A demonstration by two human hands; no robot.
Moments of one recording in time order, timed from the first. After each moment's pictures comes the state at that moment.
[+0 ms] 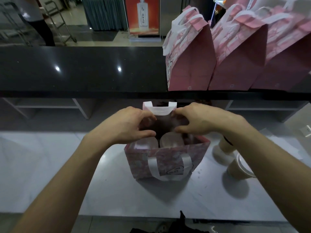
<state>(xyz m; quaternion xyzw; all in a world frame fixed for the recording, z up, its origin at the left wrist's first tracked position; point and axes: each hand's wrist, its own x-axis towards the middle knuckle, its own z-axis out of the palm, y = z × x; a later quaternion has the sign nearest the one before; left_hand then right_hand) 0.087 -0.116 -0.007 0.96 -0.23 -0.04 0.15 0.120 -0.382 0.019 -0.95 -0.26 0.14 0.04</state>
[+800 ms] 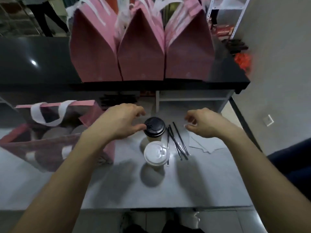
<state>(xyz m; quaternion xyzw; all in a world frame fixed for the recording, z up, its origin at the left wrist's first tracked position) 0.100 -0.429 -0.026 0.98 -0.19 -0.03 0.06 0.127 -0.736 -0.056 -0.98 -0.12 0.14 0.09</state>
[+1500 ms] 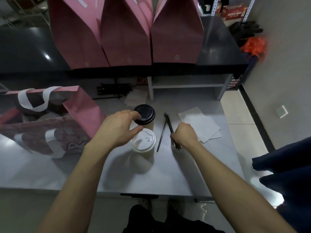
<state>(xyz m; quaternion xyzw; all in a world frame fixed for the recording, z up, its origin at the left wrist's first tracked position) 0.058 -0.476 -0.089 0.99 -0.09 -0.02 0.09 0.126 -0.722 -0.234 -0.95 0.07 0.18 0.23</state>
